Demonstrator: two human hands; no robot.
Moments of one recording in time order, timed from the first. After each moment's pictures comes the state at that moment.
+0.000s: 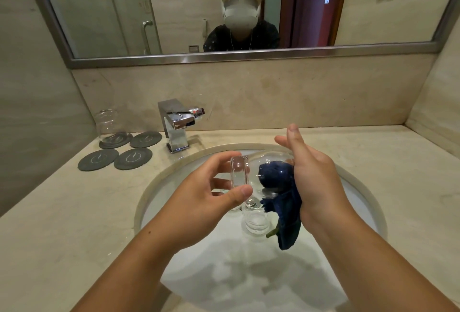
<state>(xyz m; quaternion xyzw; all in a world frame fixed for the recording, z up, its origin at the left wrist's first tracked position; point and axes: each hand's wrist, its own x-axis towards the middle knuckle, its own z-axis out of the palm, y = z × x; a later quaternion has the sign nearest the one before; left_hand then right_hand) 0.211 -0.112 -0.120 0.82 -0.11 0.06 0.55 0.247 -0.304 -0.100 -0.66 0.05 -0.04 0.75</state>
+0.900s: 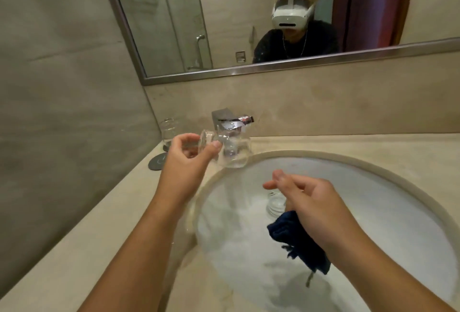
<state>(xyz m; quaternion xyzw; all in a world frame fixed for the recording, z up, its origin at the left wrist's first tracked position) 0.220 -0.033 -0.085 0.75 0.14 0.28 0.58 0.212 -0.270 -0.100 -0.73 -0.15 0.08 0.66</state>
